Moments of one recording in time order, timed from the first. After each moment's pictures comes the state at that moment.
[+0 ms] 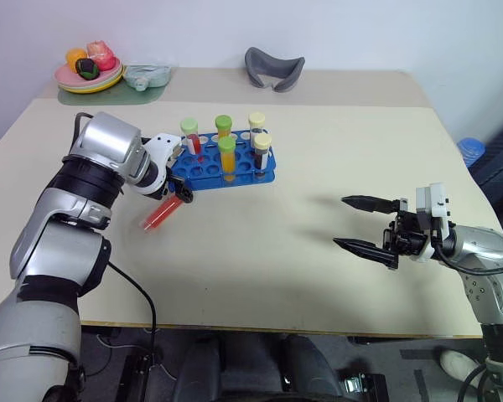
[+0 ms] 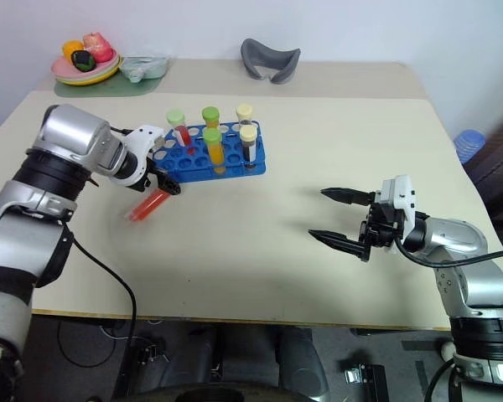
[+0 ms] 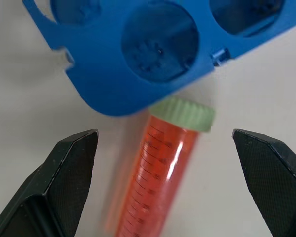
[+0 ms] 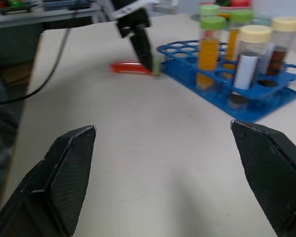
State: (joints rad) left arm -1.21 0.62 -0.47 0.61 -0.34 1.43 -0.61; right arm -0.15 -0.73 -0.20 -0.12 0.62 0.25 1.25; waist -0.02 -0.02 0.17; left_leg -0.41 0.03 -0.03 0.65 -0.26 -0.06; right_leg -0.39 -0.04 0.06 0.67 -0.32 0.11
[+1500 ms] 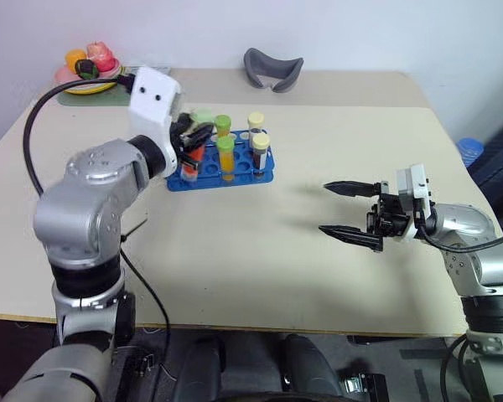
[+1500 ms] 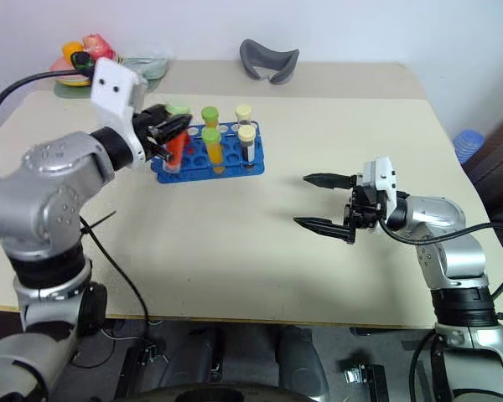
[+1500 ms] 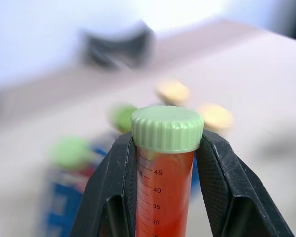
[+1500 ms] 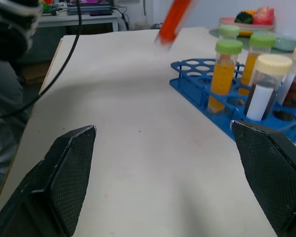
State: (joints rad) left arm -0.71 0.36 0.16 -0.52 -0.24 1.15 -0.38; right arm -0.35 -0.70 -0.10 0.00 0.58 0.24 1.29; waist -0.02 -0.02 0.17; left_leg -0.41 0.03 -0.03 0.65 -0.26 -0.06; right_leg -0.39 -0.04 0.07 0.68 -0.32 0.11
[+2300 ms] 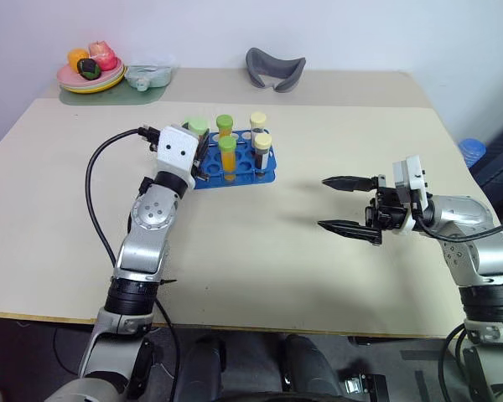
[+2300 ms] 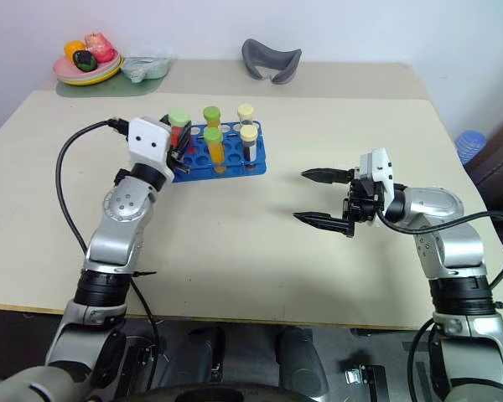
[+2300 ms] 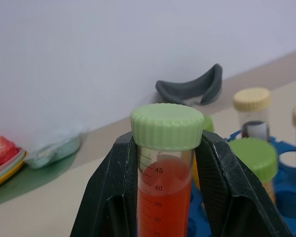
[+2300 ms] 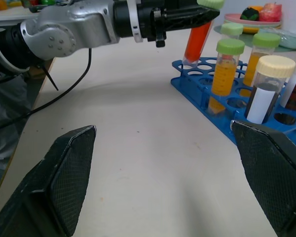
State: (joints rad) left arm -0.50 0.25 -0.02 0.01 0.06 0.11 -0.14; right arm -0.39 -0.71 -0.09 0.01 0.57 0.26 1.30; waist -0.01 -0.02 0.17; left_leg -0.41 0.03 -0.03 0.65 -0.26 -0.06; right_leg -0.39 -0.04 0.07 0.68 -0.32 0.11
